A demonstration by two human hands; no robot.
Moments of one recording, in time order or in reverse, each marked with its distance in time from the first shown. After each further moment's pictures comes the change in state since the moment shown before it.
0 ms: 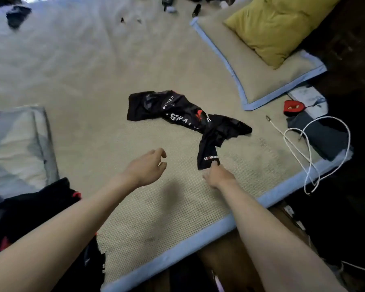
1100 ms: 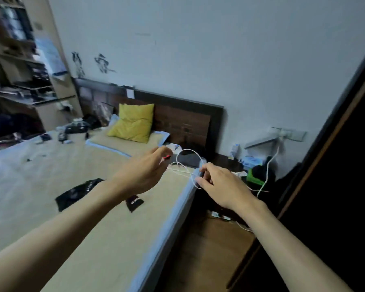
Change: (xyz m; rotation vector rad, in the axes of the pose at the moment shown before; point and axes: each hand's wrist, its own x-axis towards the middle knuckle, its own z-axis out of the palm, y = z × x) left_hand -0.442 0.225 -0.047 0.238 0.354 1.095; right_hand -0.643 0.126 0.039 0.279 0.911 0.041
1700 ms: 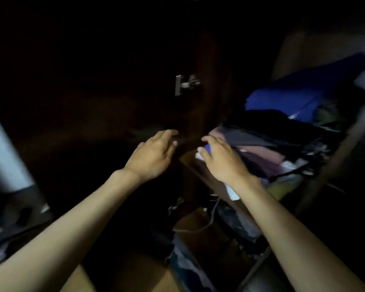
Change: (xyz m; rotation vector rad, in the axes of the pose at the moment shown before) left_hand 0.208 0.510 0.218 -0.427 -0.285 0.801; right_hand -0.279 0.357 -0.208 -0.206 0.599 0.930
